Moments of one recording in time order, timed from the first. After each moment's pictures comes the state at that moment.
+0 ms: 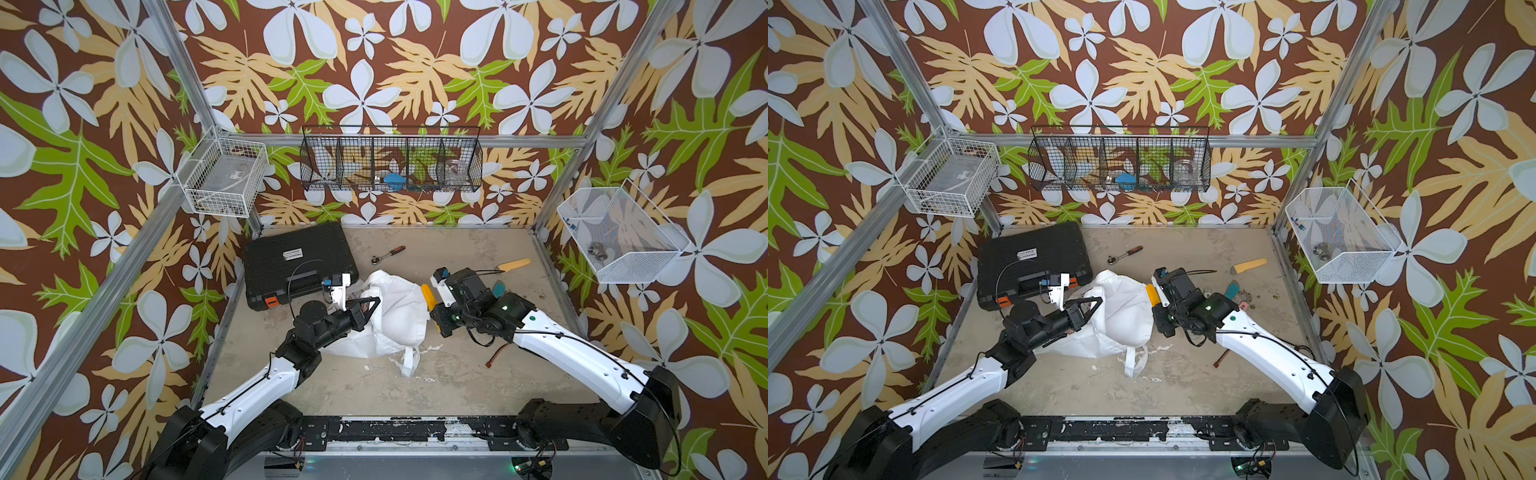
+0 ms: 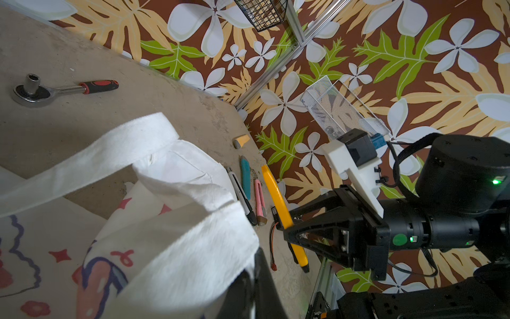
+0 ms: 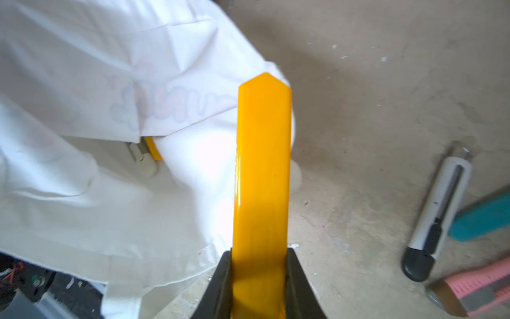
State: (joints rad) left arm -0.48 1.01 0.41 0.51 0.39 -0.78; right arm 0.73 1.31 1.09 -0.72 -0.02 0.29
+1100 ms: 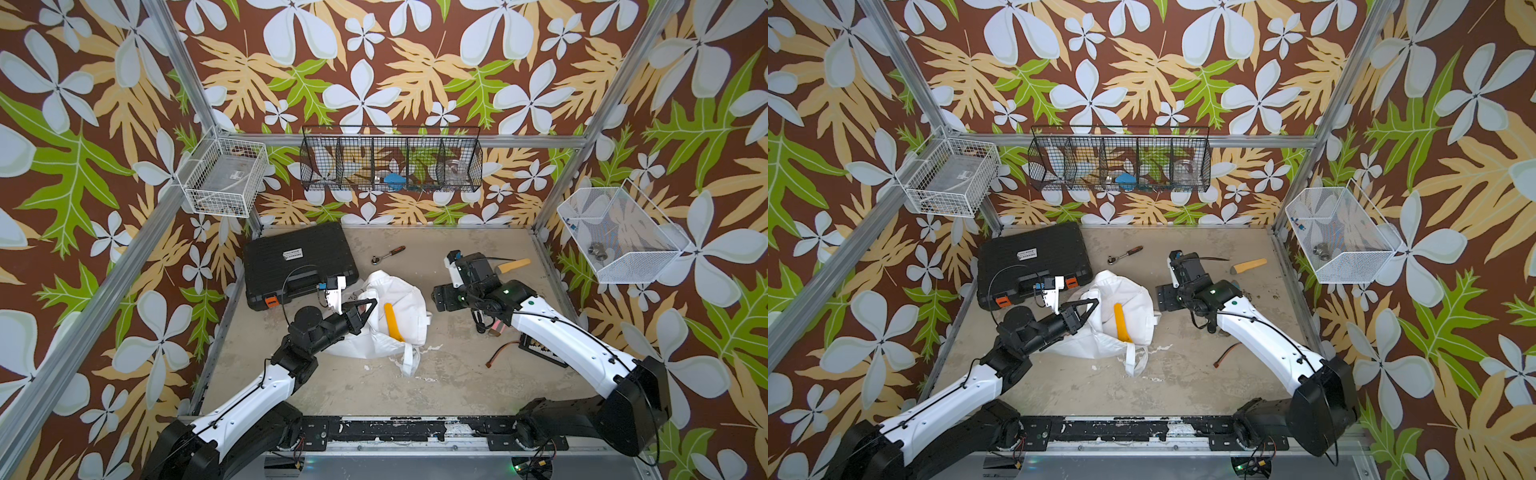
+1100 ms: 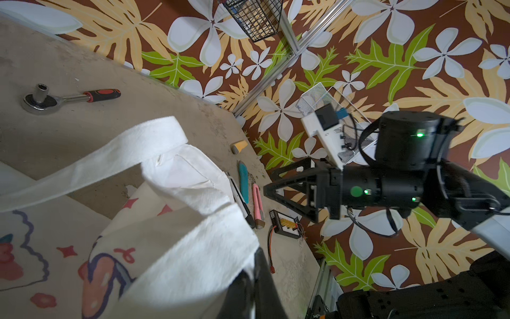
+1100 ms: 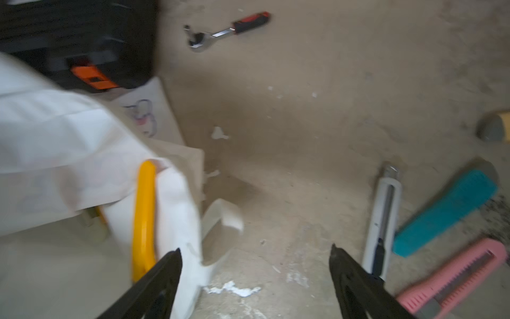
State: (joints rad) left arm -0.48 0.93 0.37 0.49 0.37 -0.78; right arm 0.49 1.39 1.08 -0.64 0.09 0.28
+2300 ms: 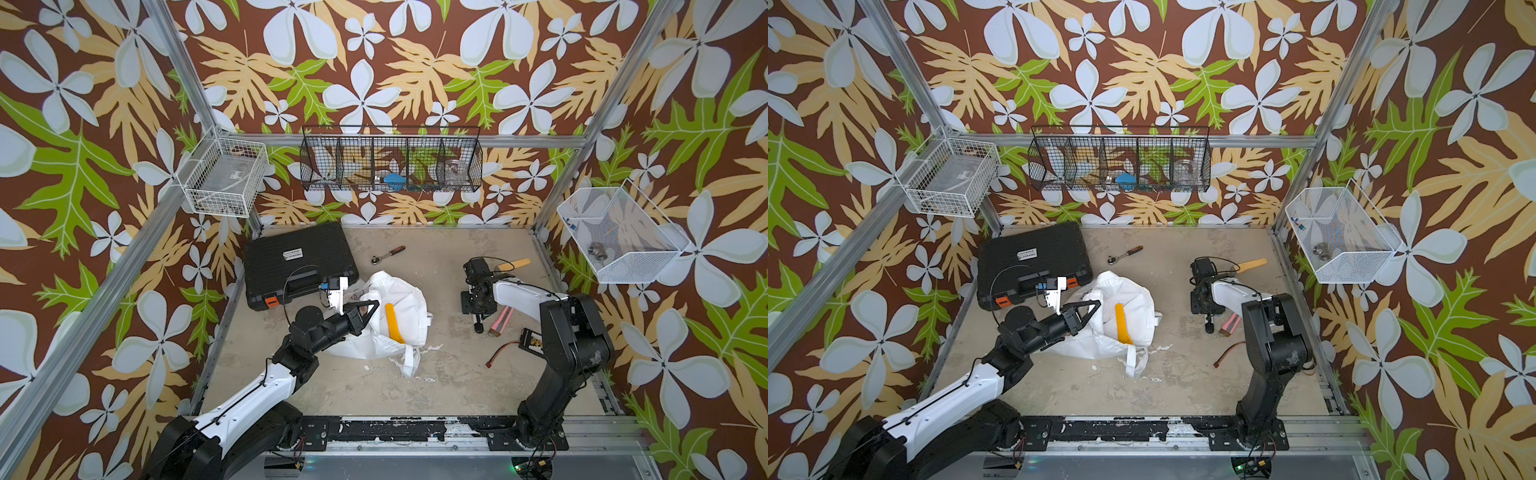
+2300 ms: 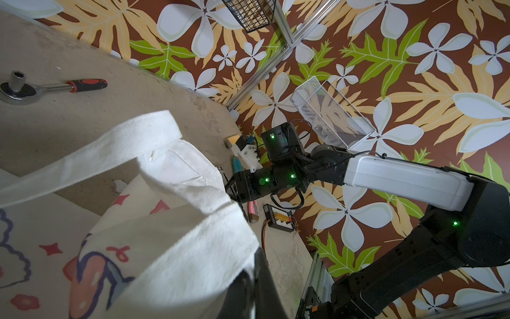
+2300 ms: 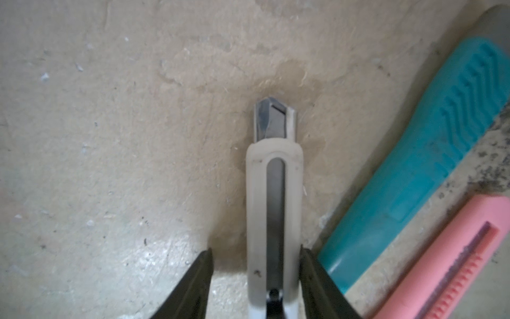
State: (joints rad) left arm -0.48 0.95 0.37 0.52 0.42 -0.80; right arm 0.24 1.80 1.08 -0.55 0.15 0.26
